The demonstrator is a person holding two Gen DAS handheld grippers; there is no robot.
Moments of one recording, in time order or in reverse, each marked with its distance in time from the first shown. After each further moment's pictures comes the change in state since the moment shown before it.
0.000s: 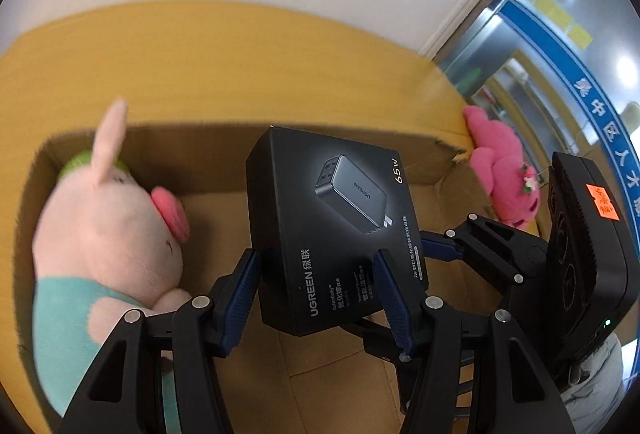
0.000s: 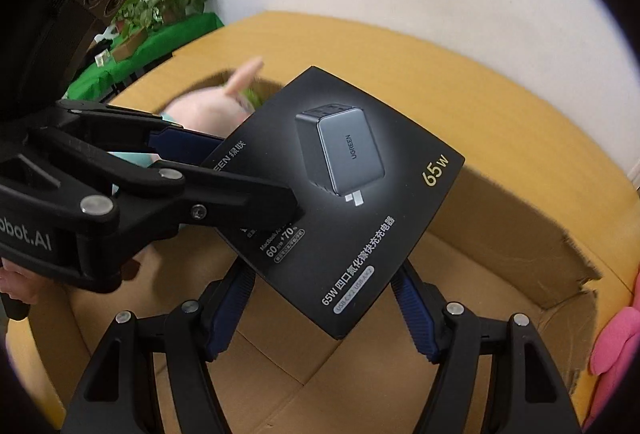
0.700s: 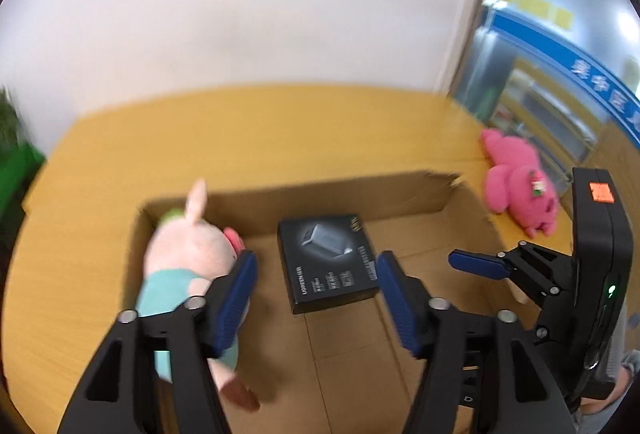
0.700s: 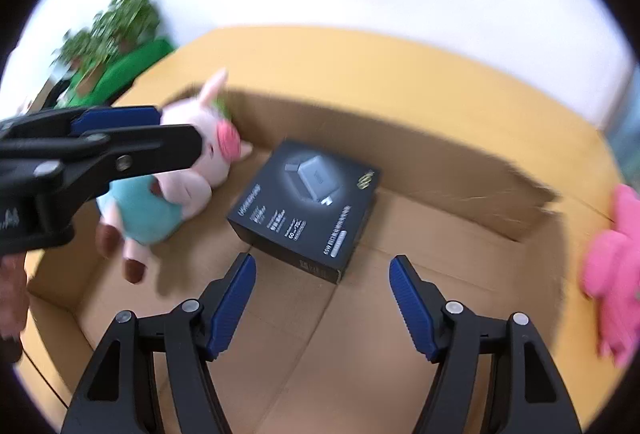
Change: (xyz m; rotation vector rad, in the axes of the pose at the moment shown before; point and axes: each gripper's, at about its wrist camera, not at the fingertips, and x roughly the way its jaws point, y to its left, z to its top) left arm -0.118 -0.057 -0.050 0.175 -0.299 0.234; right arm -0.054 0.017 -0.033 0.205 -0.061 -0.147
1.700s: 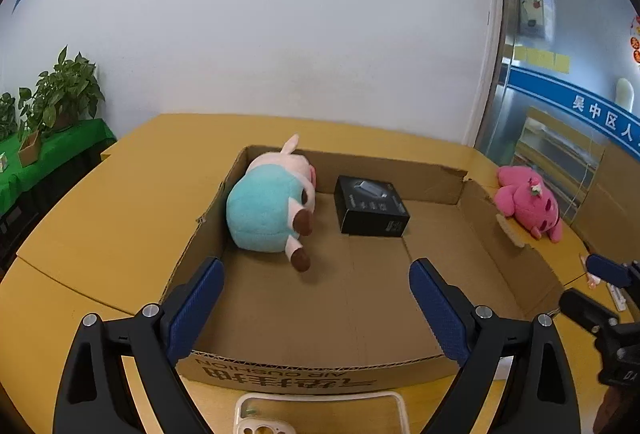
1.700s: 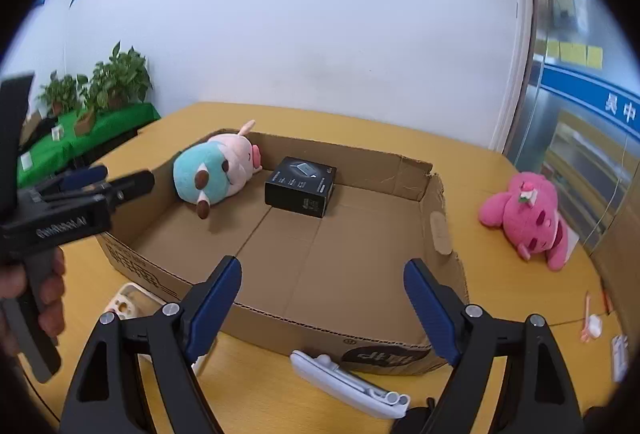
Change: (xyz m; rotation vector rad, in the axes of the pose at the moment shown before) left arm -0.088 0.020 -0.155 -0.143 -0.214 0.150; right arm -0.147 0.078 -0.146 0.057 -0.328 -0.188
